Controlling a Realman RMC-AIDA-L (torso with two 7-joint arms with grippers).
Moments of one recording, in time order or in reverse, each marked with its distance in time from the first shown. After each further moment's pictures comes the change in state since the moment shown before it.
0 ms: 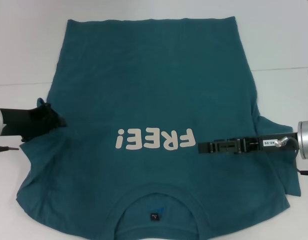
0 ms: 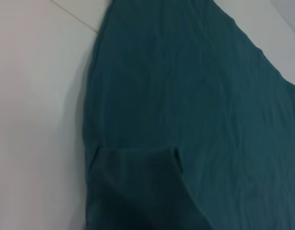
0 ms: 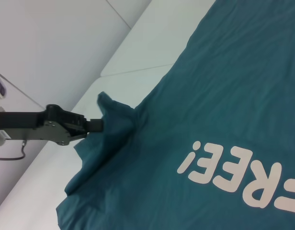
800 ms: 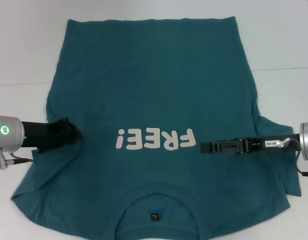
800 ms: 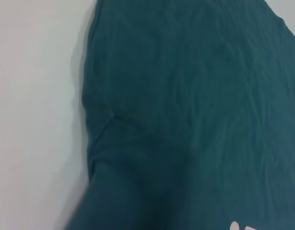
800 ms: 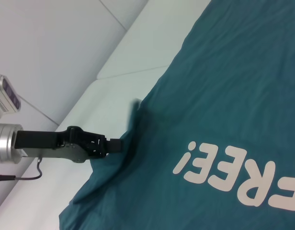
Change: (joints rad) left arm -0.025 -0.008 0.081 -0.137 -0.009 -0.124 0.035; right arm -0.005 -0.003 0.009 0.010 0.000 0.007 0.000
